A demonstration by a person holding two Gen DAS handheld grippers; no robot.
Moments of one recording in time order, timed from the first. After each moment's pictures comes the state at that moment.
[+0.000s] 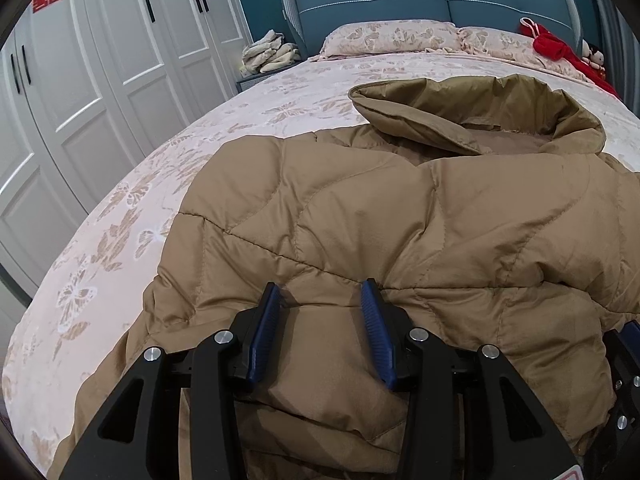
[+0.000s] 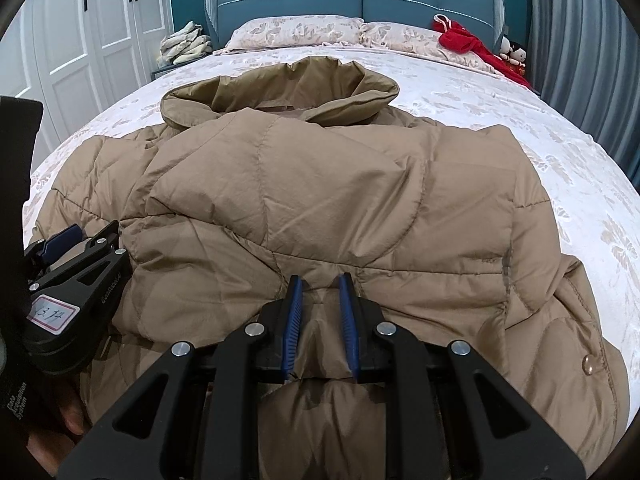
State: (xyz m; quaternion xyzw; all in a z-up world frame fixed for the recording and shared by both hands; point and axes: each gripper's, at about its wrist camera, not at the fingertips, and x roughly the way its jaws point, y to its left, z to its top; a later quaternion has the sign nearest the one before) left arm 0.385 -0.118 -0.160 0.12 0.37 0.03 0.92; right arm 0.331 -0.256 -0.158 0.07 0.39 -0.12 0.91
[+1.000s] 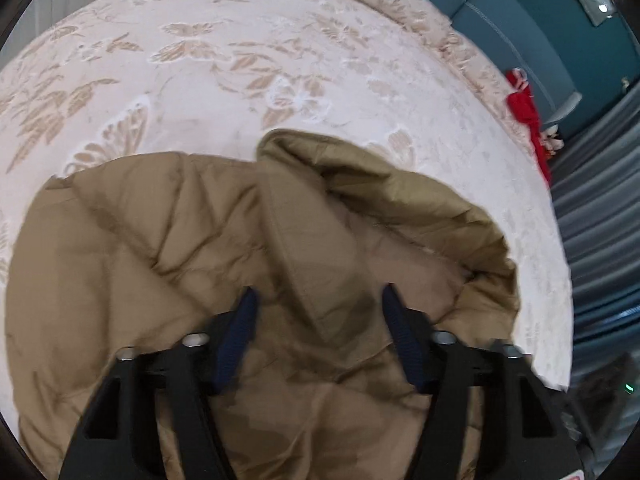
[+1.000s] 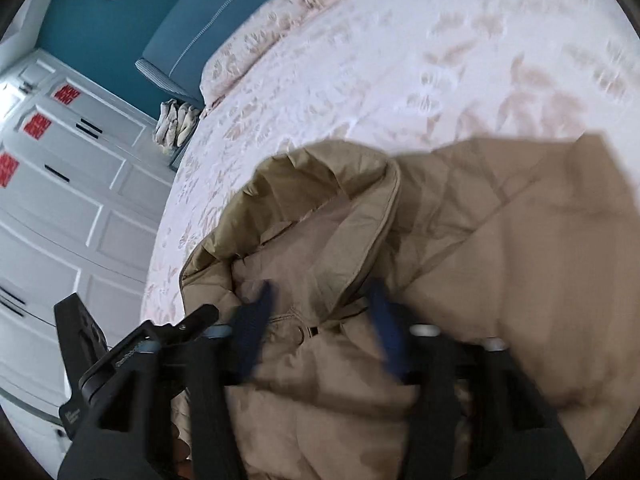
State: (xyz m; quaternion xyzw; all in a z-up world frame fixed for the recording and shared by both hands) left arm 0.528 -0.127 -0.122 -0.16 0.53 -0.16 0.81; right arm 0.454 -0.381 -0.137 0.42 0.39 -0.03 0.82
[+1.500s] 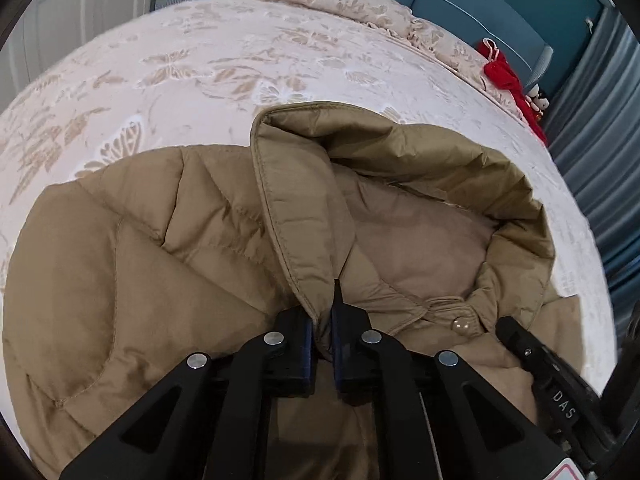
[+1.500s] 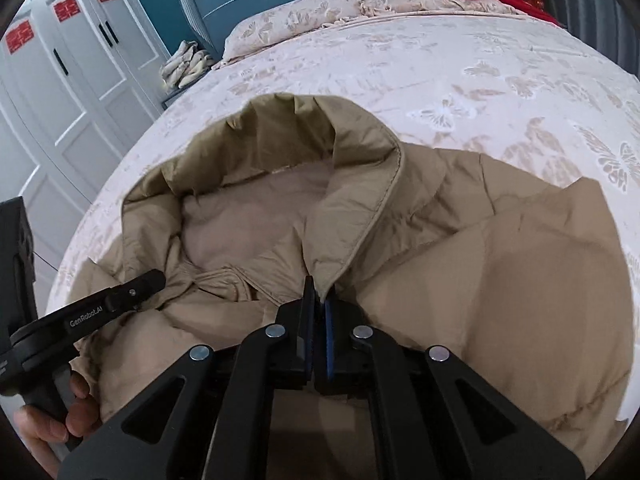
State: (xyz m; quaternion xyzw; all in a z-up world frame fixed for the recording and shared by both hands) left arm 0.498 -0.133 -0.148 -0.06 0.48 -0.17 0.86; right arm 0.438 -0.344 -0.151 0.20 0.41 -0.04 0.89
